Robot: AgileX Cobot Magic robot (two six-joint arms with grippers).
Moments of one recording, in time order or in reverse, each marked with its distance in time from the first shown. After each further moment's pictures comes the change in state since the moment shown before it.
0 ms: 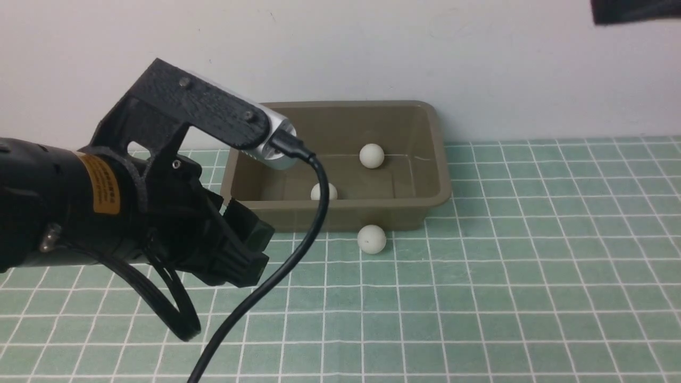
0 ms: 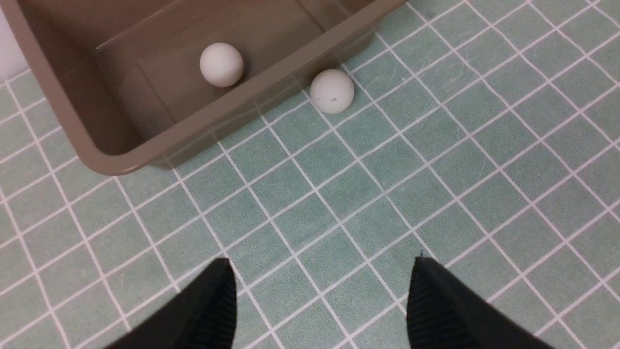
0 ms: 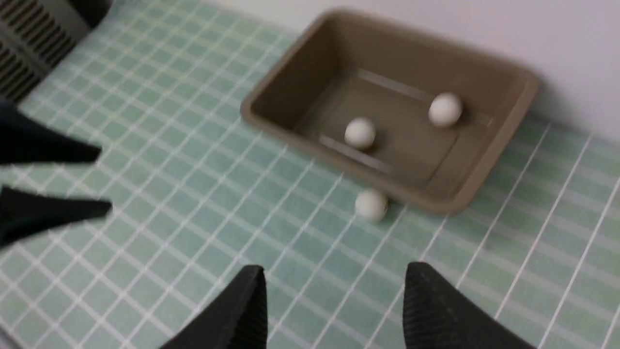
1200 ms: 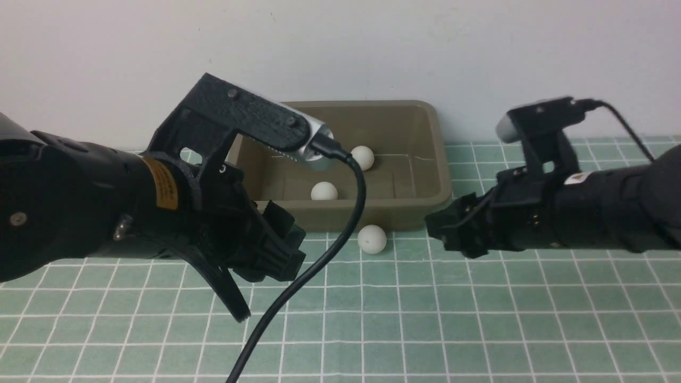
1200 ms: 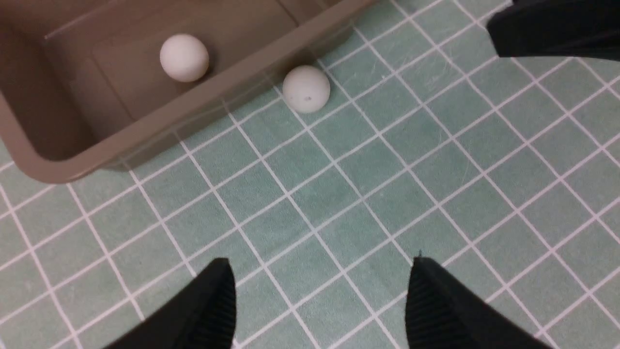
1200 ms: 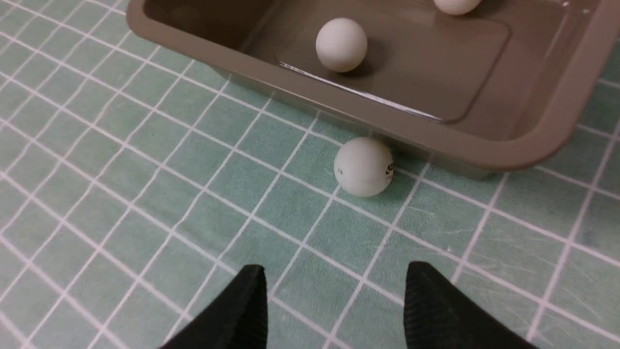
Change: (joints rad) right arm 0.107 0.263 0.711 0.513 -0.849 -0.547; left arm 0.000 0.099 0.000 -0.060 -0.076 0.020
